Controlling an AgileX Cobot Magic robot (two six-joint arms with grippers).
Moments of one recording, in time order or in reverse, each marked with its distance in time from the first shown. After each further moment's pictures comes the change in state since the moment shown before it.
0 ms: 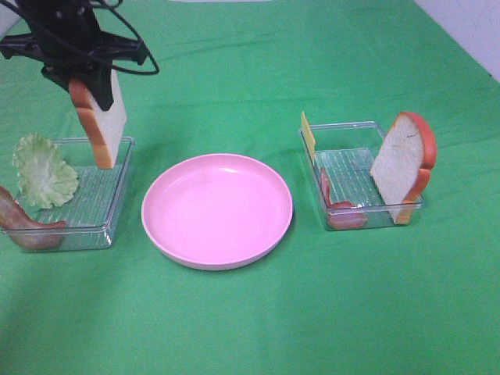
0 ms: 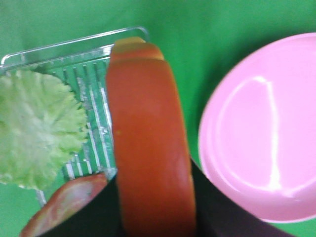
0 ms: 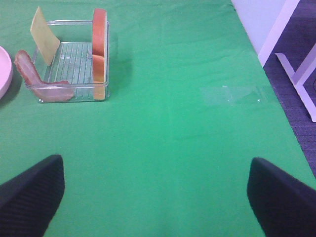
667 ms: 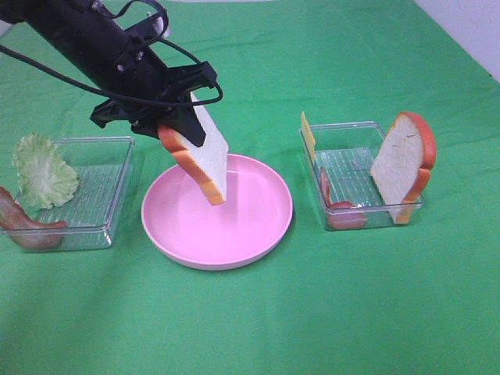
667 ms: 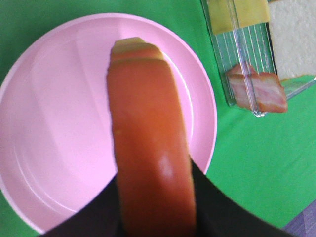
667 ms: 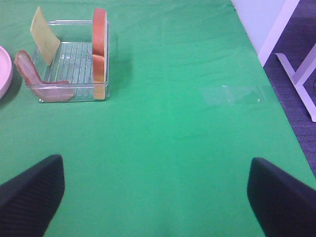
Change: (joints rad) left arm -0.075 -0.063 0.352 -0.547 -0.382 0.241; right arm 0.000 0.000 0.000 0.000 0.000 0.000
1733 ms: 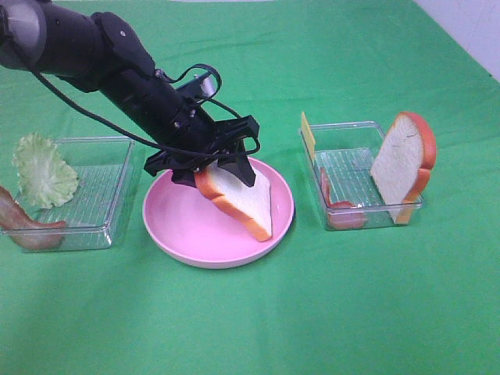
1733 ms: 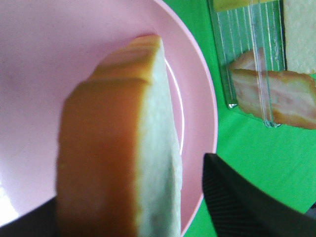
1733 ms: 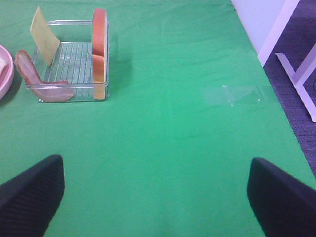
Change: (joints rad) left arm -0.081 0.184 -0.023 -0.135 -0.076 0.059; right arm 0.000 0.000 0.000 0.000 0.000 0.000
